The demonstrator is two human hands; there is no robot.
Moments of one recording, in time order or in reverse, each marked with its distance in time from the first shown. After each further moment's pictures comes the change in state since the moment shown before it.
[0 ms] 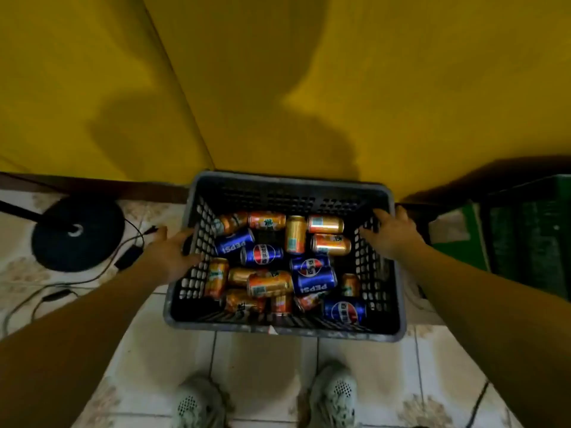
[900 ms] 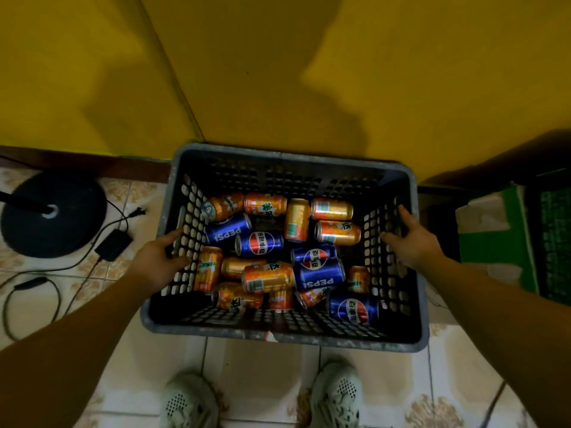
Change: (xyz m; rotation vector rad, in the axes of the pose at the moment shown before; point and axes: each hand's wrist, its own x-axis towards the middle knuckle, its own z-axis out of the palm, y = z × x) left_hand 0.021 -0.015 0.062 -0.442 0.129 -0.054; right_hand 0.036 0.041 0.063 0.359 0.042 0.139
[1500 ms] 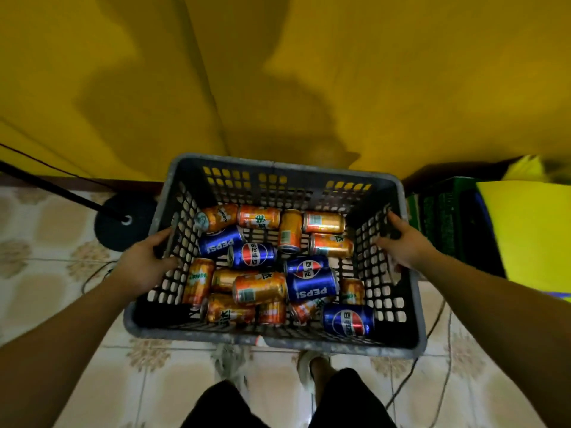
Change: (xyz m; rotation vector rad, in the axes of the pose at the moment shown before) left_hand -0.236 0.060 -0.211 0.065 0.020 0.053; right_hand -0.259 -0.053 -0.171 0.223 -0.095 0.025
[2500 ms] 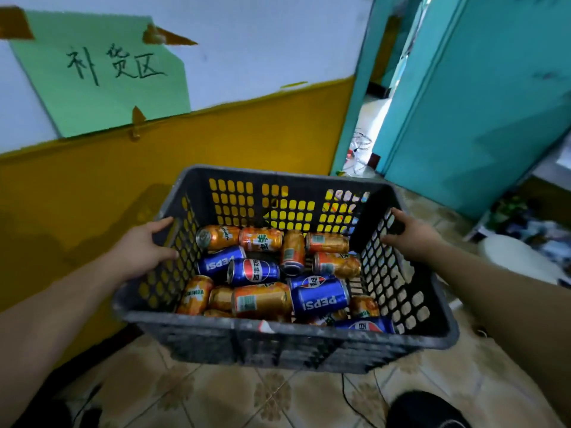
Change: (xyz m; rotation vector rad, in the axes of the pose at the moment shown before) left_hand -0.291 0.283 -0.099 0.204 -0.165 0.764; right_hand -0.472 0.163 -0.206 0.038 0.706 0.247
